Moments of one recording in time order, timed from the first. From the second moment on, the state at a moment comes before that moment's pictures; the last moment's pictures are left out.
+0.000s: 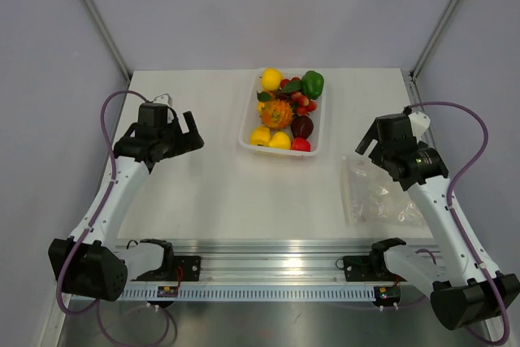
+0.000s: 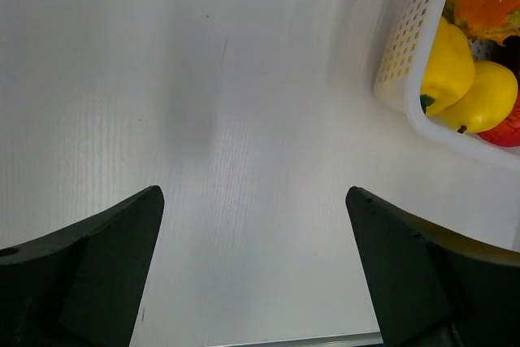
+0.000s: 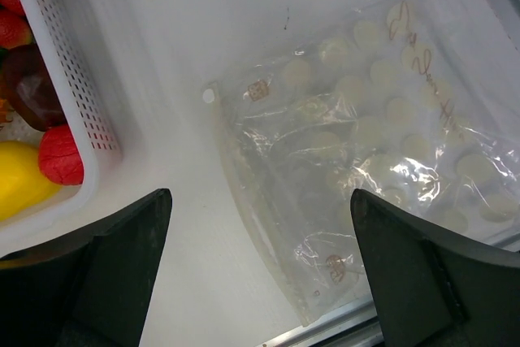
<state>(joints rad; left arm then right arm) -0.16 1.16 1.05 -0.69 0.03 -0.43 0.25 1.00 1.08 -0.93 0.45 0.68</state>
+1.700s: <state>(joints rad) -0.20 1.18 1.05 -0.69 0.10 -0.40 0.60 1.77 1.17 -1.12 0.62 0.68</state>
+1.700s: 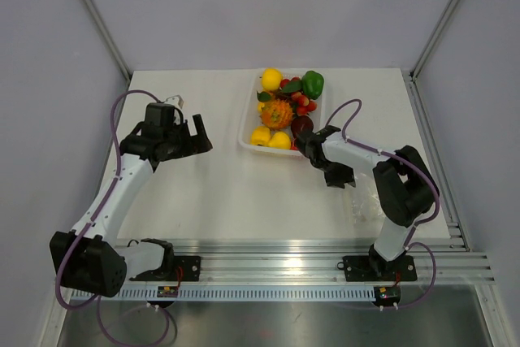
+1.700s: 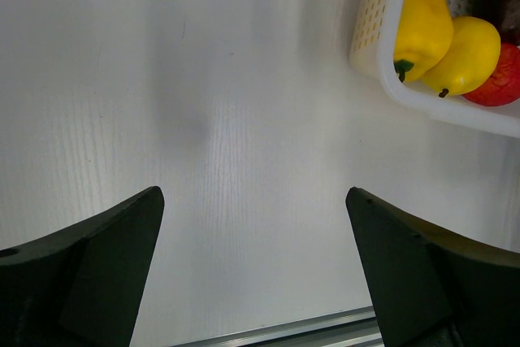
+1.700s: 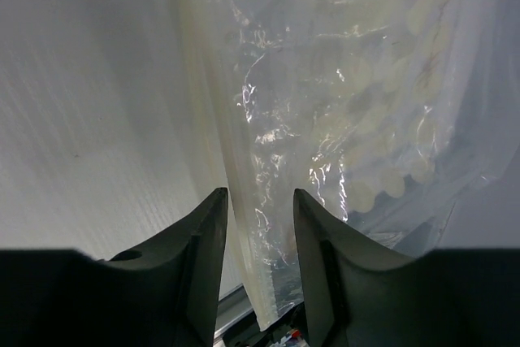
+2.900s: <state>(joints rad) -0.74 1.47 1.15 -0.28 0.35 -0.69 0.60 1.26 1.27 -1.00 0.37 0.64</state>
